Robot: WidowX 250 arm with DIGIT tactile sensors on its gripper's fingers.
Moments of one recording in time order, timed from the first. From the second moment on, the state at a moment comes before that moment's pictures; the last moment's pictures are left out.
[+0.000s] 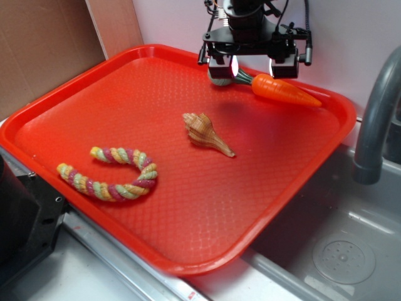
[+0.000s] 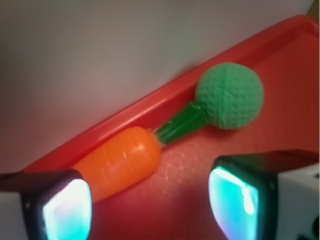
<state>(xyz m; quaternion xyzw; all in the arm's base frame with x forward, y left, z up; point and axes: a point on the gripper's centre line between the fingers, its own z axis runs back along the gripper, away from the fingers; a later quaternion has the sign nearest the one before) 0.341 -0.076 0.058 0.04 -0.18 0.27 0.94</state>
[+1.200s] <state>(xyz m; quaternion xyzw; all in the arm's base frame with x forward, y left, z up) 0.339 -0.077 0.037 0.01 -0.14 0.29 0.95</state>
